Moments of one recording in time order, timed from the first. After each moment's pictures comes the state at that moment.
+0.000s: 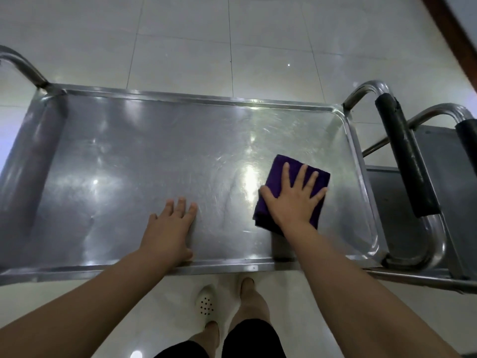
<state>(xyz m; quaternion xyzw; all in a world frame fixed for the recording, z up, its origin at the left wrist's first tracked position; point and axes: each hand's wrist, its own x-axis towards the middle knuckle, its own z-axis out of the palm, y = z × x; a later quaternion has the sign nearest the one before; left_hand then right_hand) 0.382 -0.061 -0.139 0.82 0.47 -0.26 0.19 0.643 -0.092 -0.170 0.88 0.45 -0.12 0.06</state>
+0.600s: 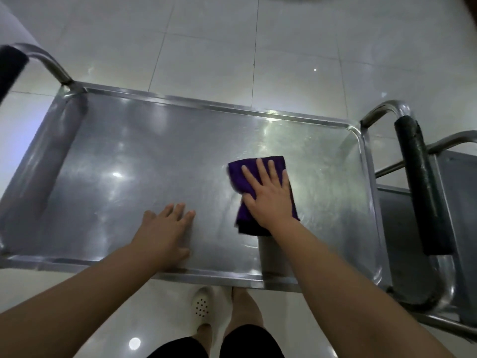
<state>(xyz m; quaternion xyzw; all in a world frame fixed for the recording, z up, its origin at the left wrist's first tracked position) 0.397 -0.049 -0.117 0.81 0.46 -0.33 0.17 0.641 -0.044 -0.169 0.72 0.68 -0.12 0.06</state>
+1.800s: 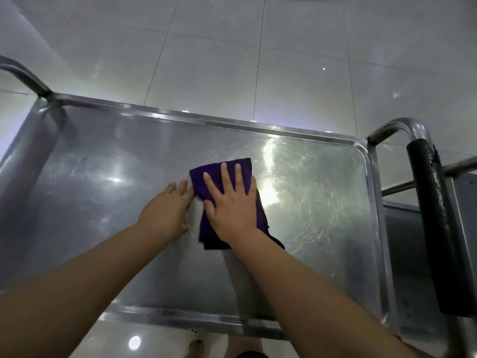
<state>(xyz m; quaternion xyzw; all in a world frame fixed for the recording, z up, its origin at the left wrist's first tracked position) 0.460 0.041 -0.140 0.82 0.51 -0.22 0.16 0.607 0.010 -0.182 0.68 0.72 -0.12 0.05</state>
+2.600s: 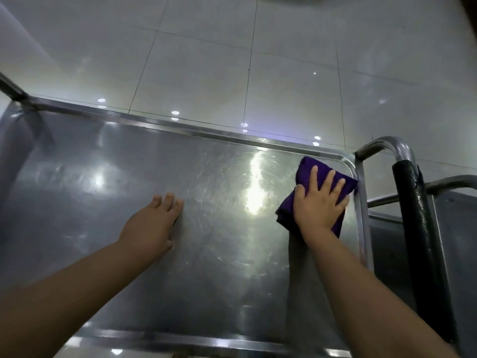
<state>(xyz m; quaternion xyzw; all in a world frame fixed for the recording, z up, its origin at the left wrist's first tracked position) 0.463 0.051 -0.140 0.82 0.49 -0.25 0.17 0.779 0.024 -0.168 0.90 0.43 -0.10 0.04</state>
